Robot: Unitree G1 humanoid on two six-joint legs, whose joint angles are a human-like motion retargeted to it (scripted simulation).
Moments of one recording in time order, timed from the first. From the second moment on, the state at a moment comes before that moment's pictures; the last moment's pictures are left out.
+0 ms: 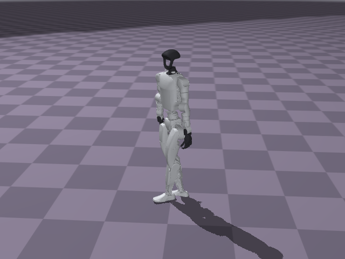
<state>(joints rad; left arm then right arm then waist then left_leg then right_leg) -0.06 0.17 0.29 1.59 0.22 0.15 -0.21 0.08 -0.13 0.09 1.52 -0.47 0.13 0.28 0.20 -0.08 -0.04 -0.15 -0.27 0.00 -0.01 -0.01 0.11 0.12 -0.09 -0.83 0.07 -0.26 0.05</state>
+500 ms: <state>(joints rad) 0.00 0.17 0.34 1.61 0.19 0.15 -0.17 0.06 -0.11 0.12 1.51 -0.45 0.13 0.27 0.28 -0.08 -0.02 -0.12 -0.22 0.17 -0.01 -0.05 0.16 0.10 -0.05 -0.64 0.10 -0.26 0.03</state>
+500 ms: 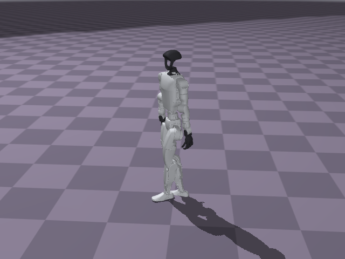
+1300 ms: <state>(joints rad) -0.01 0.15 0.28 1.58 0.22 0.17 -0.22 0.01 -0.13 0.10 1.56 -0.40 0.20 0.25 -0.09 0.02 -0.08 -0.03 -0.08 0.49 -0.05 -0.16 0.17 -0.06 0.07 -0.16 0.05 -0.07 -0.07</state>
